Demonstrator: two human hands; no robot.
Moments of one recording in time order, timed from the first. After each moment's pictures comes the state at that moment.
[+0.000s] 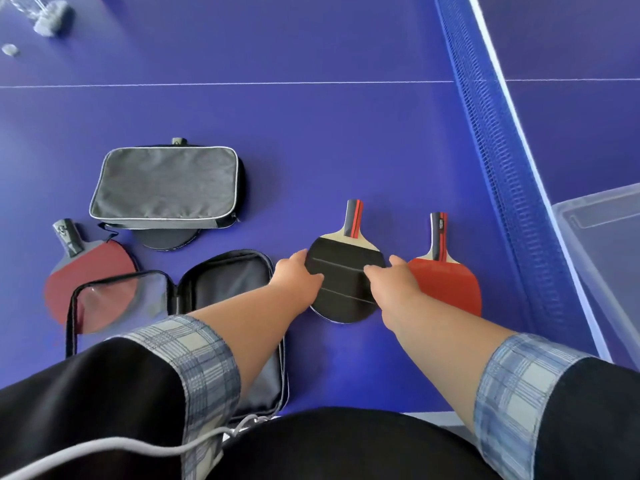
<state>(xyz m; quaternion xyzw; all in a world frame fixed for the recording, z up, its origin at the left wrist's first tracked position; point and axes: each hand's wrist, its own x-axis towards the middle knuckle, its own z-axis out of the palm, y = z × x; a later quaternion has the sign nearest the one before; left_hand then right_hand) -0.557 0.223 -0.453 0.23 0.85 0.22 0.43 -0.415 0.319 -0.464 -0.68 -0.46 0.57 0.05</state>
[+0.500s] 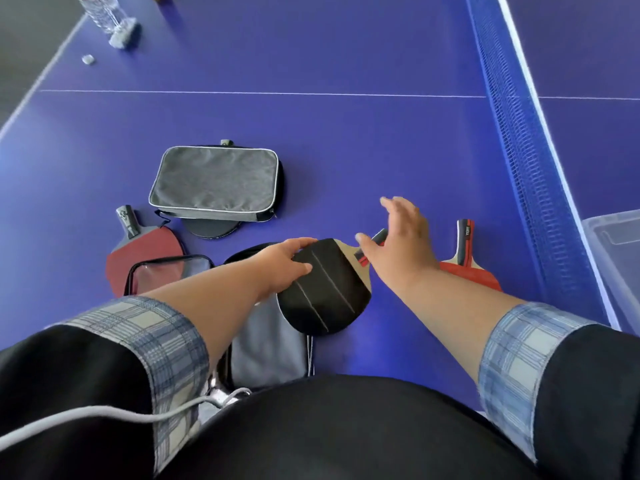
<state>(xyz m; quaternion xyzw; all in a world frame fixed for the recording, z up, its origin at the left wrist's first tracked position) -0.616 0.166 -0.407 0.25 0.78 0.29 0.49 -0.448 0.319 -0.410 -0.43 -0.85 0.26 0.16</state>
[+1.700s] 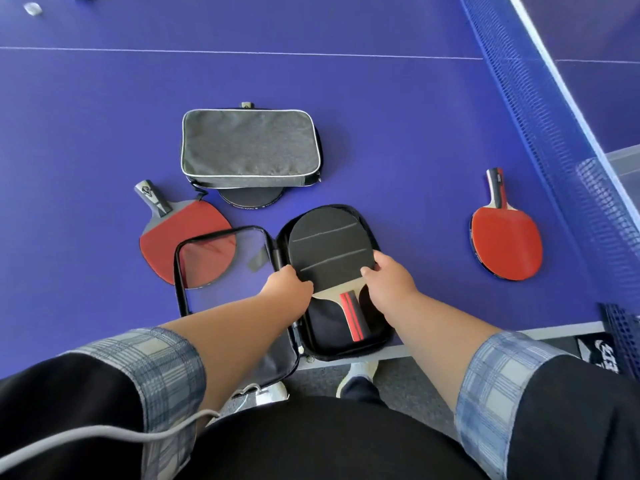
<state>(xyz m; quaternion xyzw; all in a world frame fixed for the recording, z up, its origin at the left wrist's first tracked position) -0.669 0.016 -0.461 0.25 0.83 0.17 0.47 -0.511 0.121 -0.459 -0.62 -0.63 0.46 0.00</state>
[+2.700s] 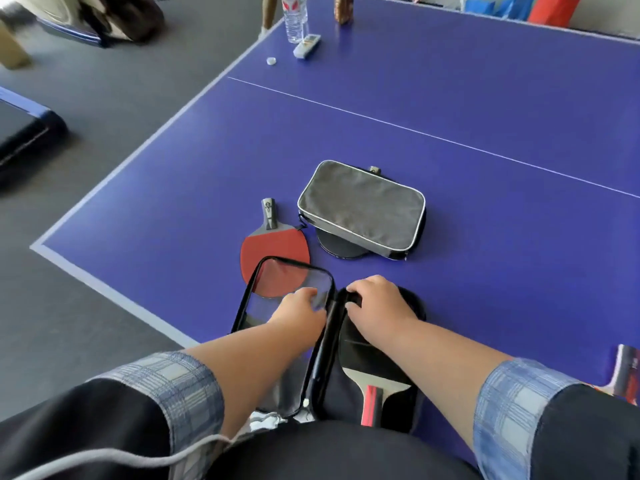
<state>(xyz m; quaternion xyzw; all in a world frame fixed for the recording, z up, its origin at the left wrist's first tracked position) -0.695 0.004 -0.421 0.06 0.90 0.27 0.34 -0.631 0.162 -0.425 -0.20 -0.92 0.29 -0.15</state>
